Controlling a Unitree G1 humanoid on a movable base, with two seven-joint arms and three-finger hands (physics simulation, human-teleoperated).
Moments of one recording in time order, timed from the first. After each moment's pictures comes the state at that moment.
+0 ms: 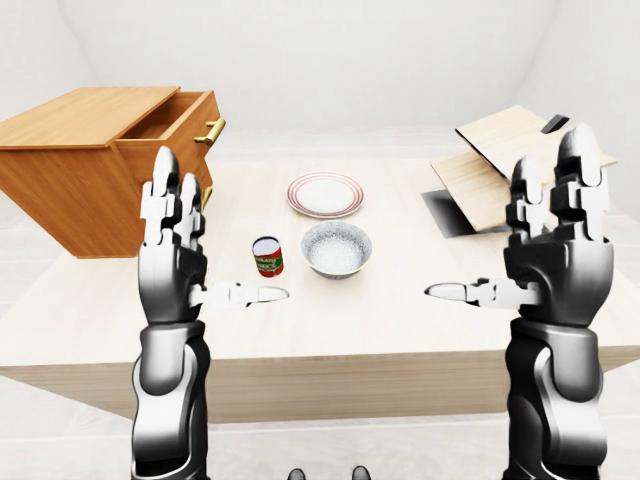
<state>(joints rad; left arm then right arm) -0.07 0.06 0.11 -0.57 -0.03 0.09 -0.03 -0.05 -0.07 -0.20 -0.68 0.11 0.09 0.03</state>
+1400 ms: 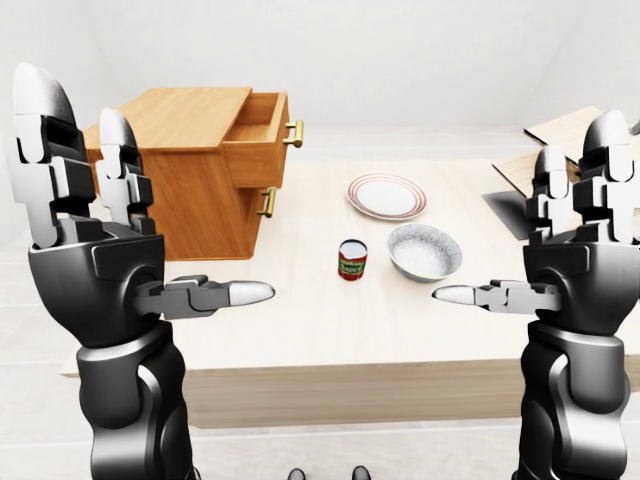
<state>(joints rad) -0.14 0.07 0.16 -0.81 -0.11 0.09 0.02 -0.05 -0.09 -0.24 -0.75 0.05 0.09 0.06</state>
